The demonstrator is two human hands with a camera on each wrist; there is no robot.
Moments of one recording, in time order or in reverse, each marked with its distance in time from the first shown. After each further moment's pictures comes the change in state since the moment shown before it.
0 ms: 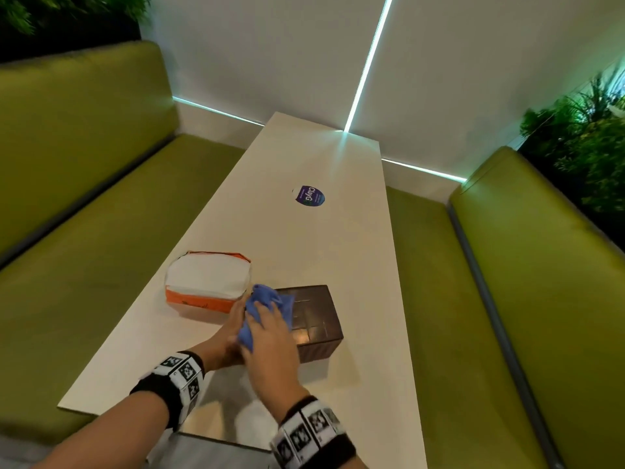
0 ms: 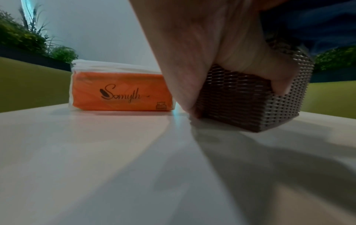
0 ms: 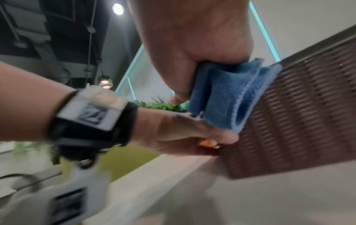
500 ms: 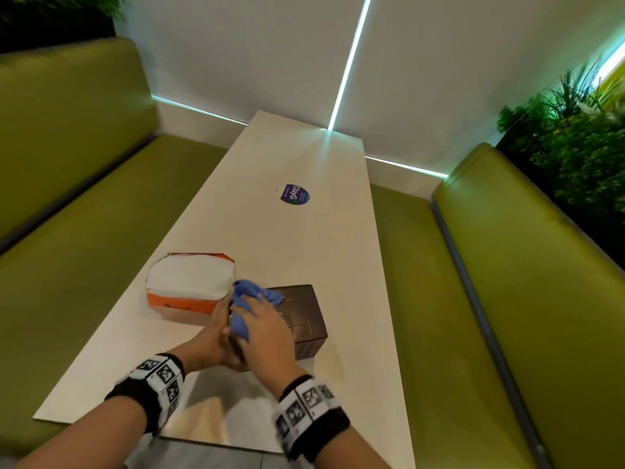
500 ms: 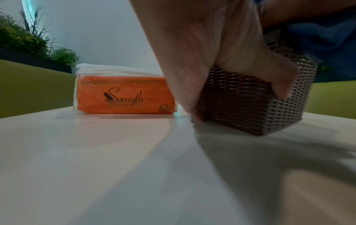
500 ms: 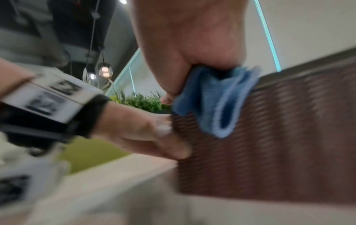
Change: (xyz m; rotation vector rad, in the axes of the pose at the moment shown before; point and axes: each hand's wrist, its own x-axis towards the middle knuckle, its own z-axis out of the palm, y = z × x) left_hand 0.005 -0.010 -0.004 0.042 0.009 -0.020; right_hand 0.018 0.025 -0.003 -0.050 0.013 -0.065
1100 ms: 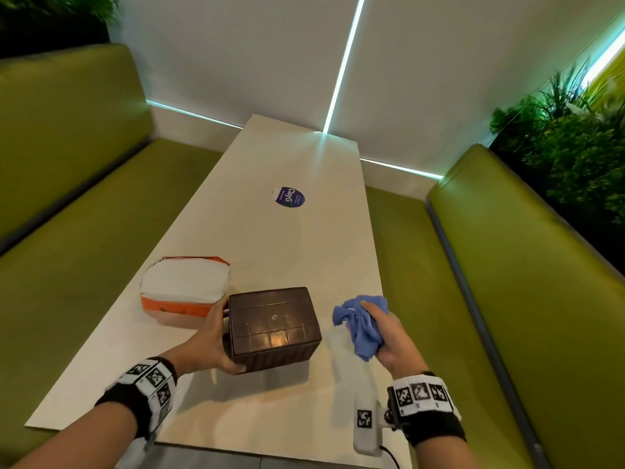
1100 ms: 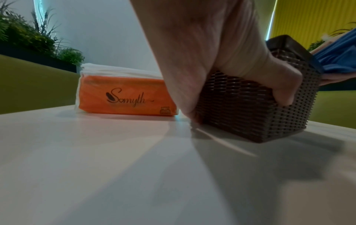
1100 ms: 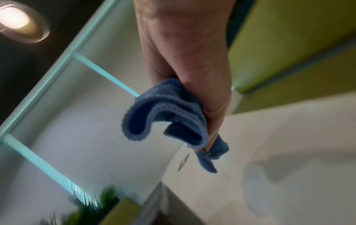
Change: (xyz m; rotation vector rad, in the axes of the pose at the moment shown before) left_hand 0.006 -0.004 -0.002 -0.071 0.007 0.064; right_hand -0.055 0.129 -0.132 1.285 0.226 0.845
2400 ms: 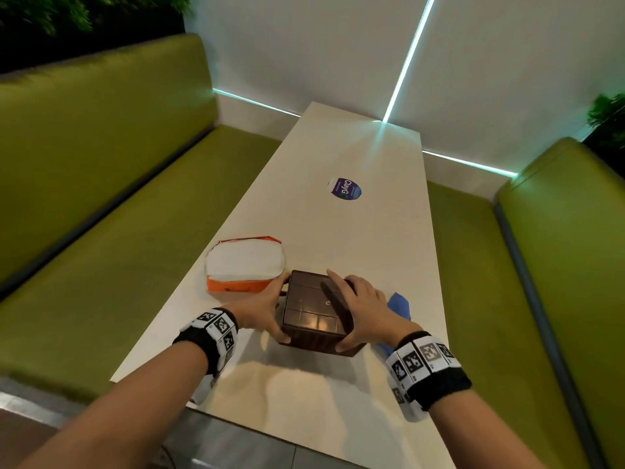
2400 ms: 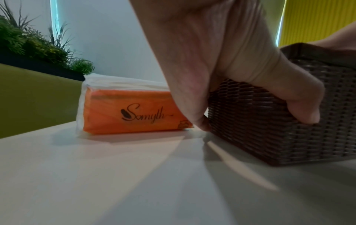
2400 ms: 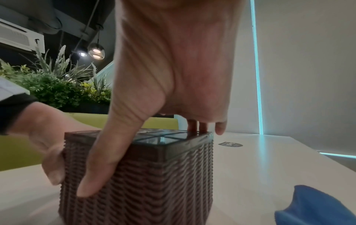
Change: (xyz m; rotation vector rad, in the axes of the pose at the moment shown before) left_hand 0.021 0.023 -0.036 -0.067 -0.193 -0.164; right_hand 0.034 0.010 0.104 -1.710 -0.509 -0.480
